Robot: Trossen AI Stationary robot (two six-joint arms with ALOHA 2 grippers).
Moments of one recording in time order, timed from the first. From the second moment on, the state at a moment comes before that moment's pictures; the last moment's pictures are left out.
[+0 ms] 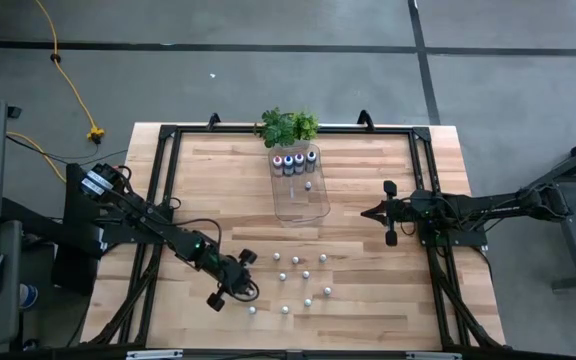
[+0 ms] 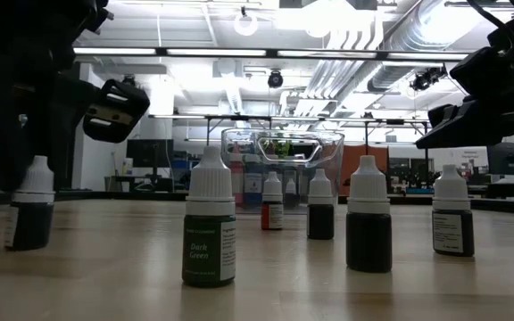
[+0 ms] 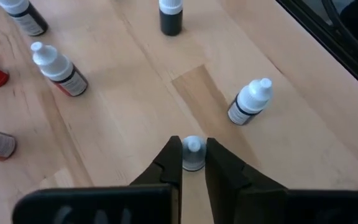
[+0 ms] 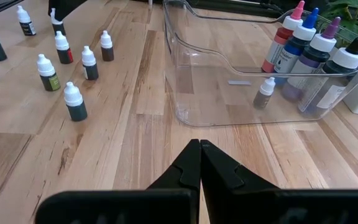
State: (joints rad) left arm -0.54 1.58 0.70 0.09 0.03 0.01; right arm -0.01 0.41 0.01 0.05 0.07 -0.09
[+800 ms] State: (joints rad) left arm -0.45 1.38 0.88 -0.15 -0.17 -0.17; right arm -0.01 0.41 0.01 0.05 0.07 -0.09
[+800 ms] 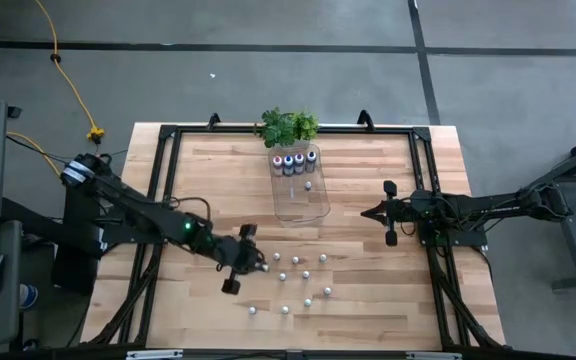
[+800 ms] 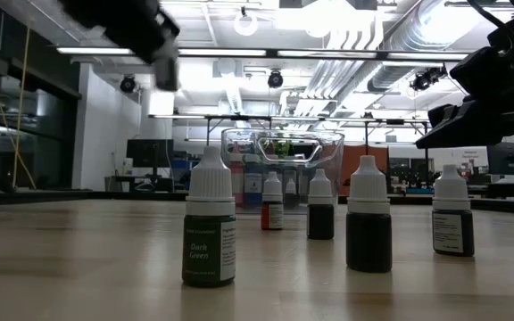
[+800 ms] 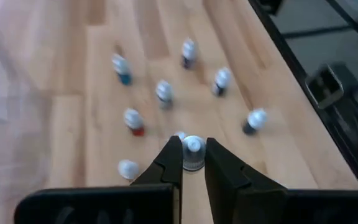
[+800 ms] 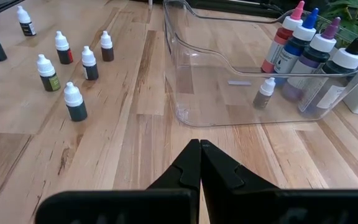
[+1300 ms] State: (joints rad) left arm -0.25 1.42 1.21 -0.48 -0.40 -0.32; right arm -0.01 0.41 0.01 0.05 0.07 -0.09
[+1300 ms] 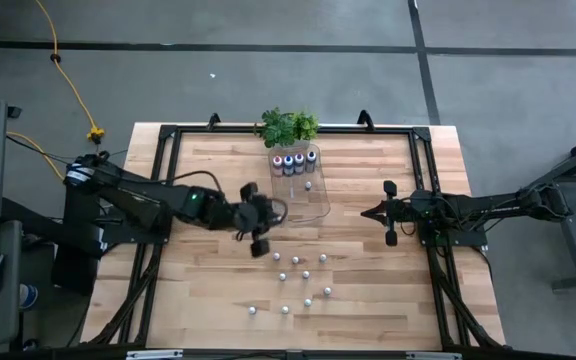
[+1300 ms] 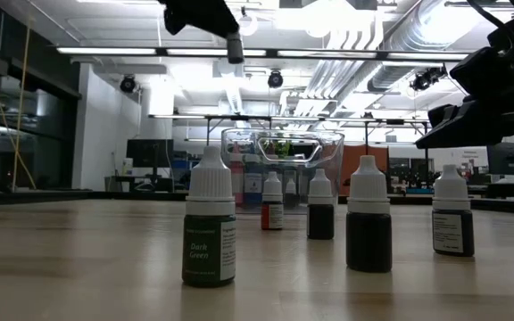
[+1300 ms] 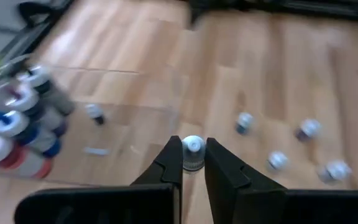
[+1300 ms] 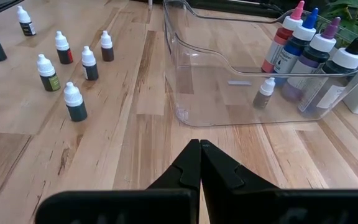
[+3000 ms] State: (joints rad) left arm 0.13 2.04 1.54 -0.53 -0.41 -0.60; right arm -0.01 0.41 0.01 0.05 0.07 -0.09
